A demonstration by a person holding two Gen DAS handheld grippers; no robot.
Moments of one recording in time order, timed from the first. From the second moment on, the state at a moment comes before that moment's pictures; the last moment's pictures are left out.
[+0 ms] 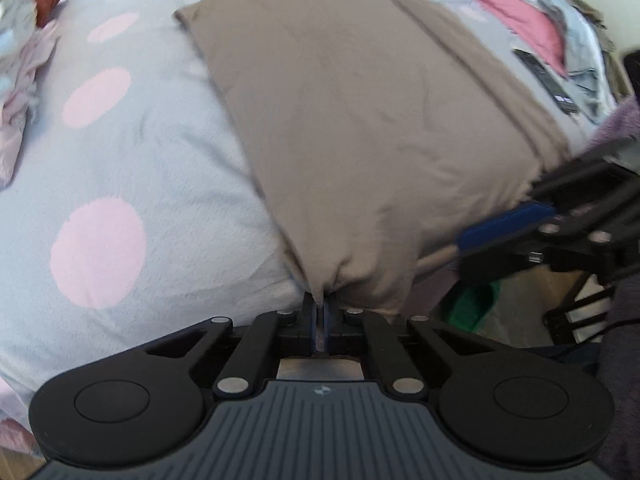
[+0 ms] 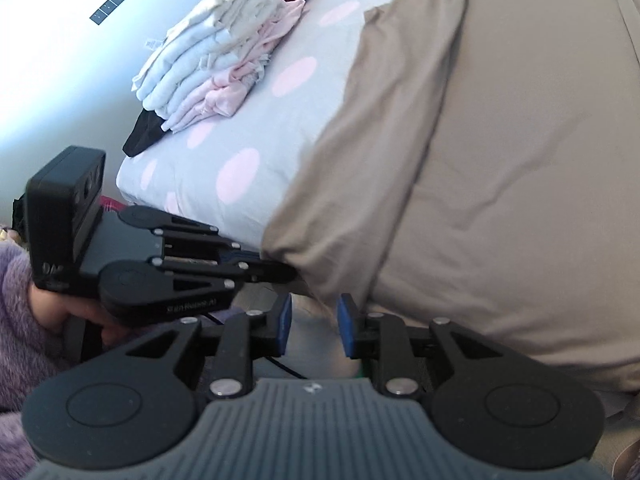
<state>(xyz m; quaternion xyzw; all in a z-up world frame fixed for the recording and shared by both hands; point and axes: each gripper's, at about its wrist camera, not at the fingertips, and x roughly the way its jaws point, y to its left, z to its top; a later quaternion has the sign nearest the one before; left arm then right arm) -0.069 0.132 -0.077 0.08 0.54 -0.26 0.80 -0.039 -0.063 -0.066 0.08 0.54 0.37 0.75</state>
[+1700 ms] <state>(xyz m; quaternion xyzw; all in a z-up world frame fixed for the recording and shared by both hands) 0.208 0.186 -0.085 -0.16 0.49 -0.21 0.83 0.005 -0.033 -0.069 0.09 0.59 0.34 0.72</state>
